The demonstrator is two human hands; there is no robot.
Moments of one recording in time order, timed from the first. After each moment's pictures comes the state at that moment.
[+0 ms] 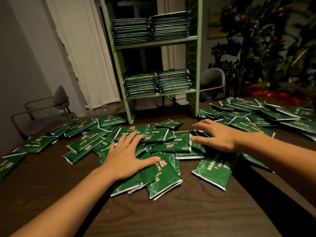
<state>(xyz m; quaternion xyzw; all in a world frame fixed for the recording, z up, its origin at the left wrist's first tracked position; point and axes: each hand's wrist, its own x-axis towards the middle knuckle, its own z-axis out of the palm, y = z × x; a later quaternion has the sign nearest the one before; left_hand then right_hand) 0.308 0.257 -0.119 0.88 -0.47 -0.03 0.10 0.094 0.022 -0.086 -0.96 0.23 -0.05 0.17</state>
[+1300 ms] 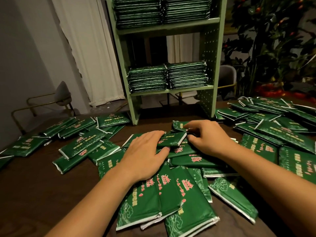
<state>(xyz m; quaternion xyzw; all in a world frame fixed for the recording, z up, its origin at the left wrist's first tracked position) 0.313 0.211 -0.117 0.83 -0.53 0.00 0.18 0.185 0.037 -0.113 -0.92 0.27 -0.22 0.20</state>
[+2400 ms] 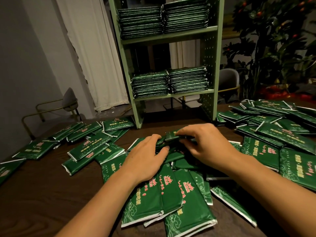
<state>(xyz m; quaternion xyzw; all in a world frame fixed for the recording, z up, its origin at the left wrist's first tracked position) 0.313 0.217 -0.120 0.84 -0.49 -0.02 0.22 0.170 0.069 -0.105 -0.93 0.09 -0.33 0.12</state>
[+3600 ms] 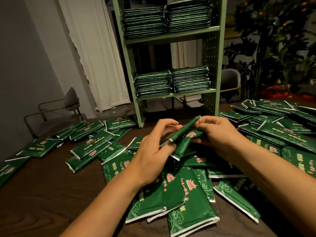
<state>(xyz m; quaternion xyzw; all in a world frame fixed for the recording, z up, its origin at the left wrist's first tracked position) 0.282 0.230 -0.098 0.64 -0.59 -0.06 0.49 0.169 0.079 -0.080 -0.59 0.26 -0.32 0.70</state>
